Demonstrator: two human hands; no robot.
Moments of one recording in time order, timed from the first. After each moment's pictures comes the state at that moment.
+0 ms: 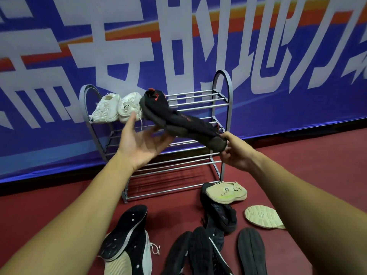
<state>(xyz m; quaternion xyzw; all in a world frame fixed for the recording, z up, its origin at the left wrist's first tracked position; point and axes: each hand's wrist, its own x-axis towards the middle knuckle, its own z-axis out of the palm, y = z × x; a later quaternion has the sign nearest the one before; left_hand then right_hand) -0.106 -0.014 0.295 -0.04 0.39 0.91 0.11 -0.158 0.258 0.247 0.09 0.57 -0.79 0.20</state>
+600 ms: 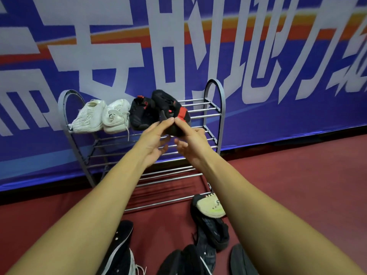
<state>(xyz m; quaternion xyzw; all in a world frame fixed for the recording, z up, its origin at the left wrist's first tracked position) -0.172 0.037 0.301 -0.06 0.63 0.78 0.02 -0.185 0.161 0.283 0.01 0.54 -0.84 0.09</state>
